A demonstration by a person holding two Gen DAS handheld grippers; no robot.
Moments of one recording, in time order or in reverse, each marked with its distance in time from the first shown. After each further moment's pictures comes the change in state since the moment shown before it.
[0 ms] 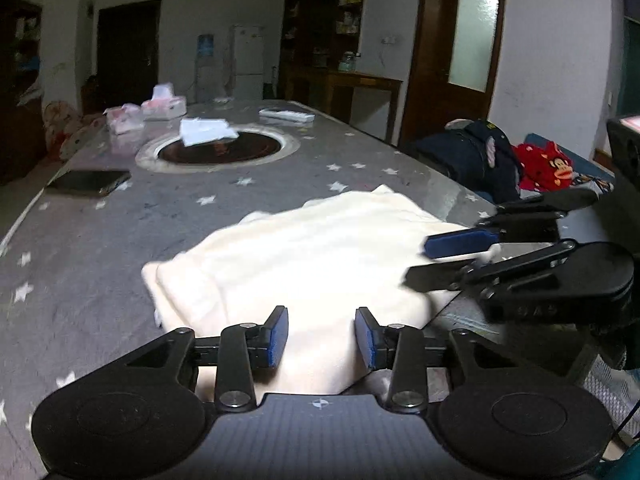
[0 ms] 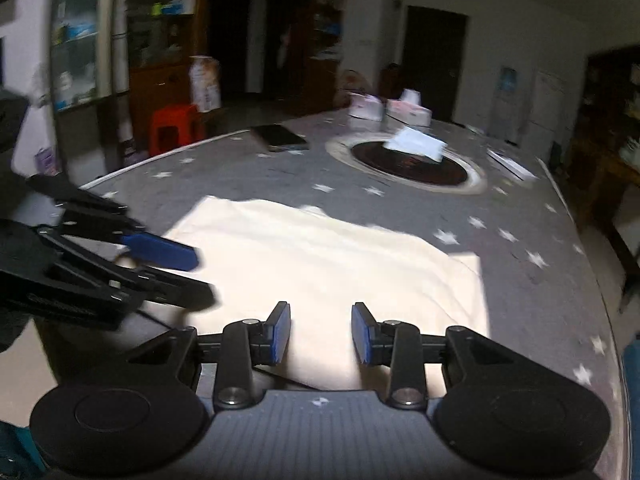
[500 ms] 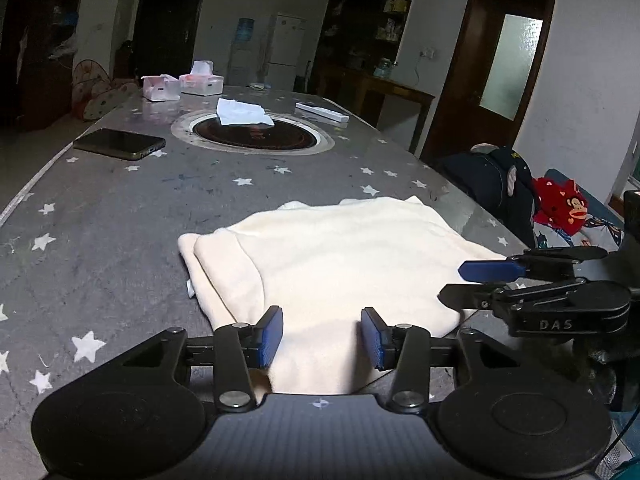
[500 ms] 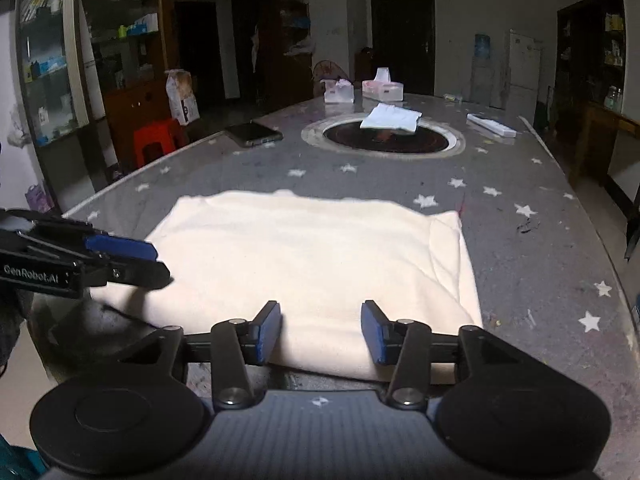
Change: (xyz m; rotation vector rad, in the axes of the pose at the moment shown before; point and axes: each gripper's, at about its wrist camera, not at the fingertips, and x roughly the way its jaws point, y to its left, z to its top) left arm -0.010 0.024 0.000 -0.142 0.002 0.020; right arm -0.002 -0.024 -0.007 0.118 -0.015 -0.003
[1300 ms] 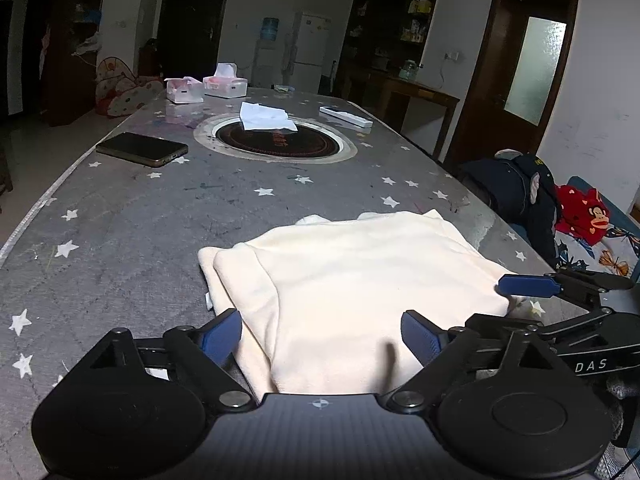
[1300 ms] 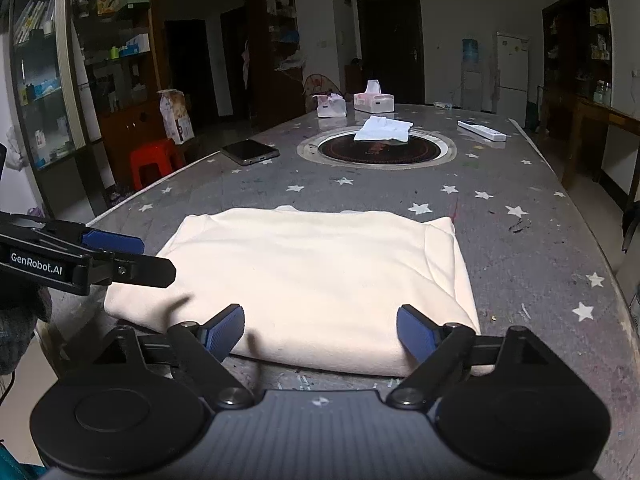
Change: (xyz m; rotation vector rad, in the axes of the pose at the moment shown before) left arm -0.005 -0.007 0.012 -0.033 0.001 0.079; right arm -0.015 0.005 -0.004 0.050 -0.040 -0.006
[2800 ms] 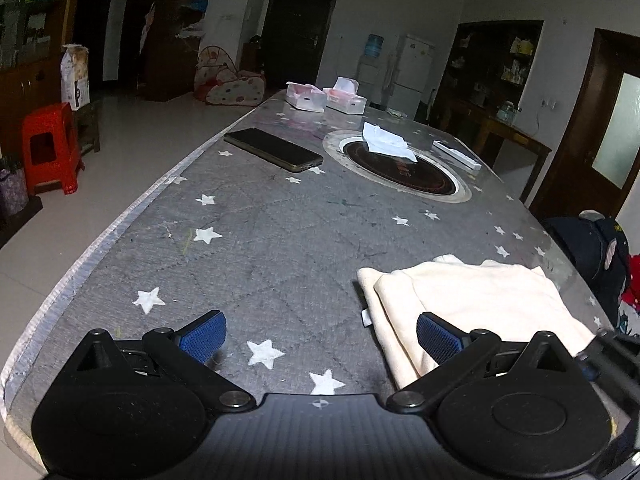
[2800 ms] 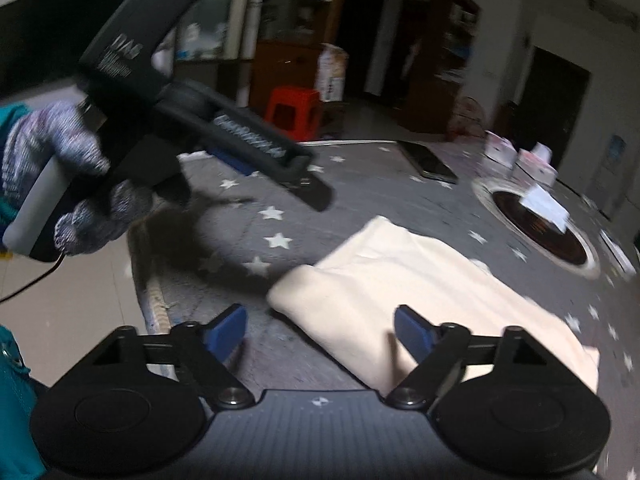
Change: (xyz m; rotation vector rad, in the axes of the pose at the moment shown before) left arm -0.030 0.074 0.003 -0.224 -0.049 0.223; right arm 0.020 0.128 0.005 -0.522 0.047 0.245
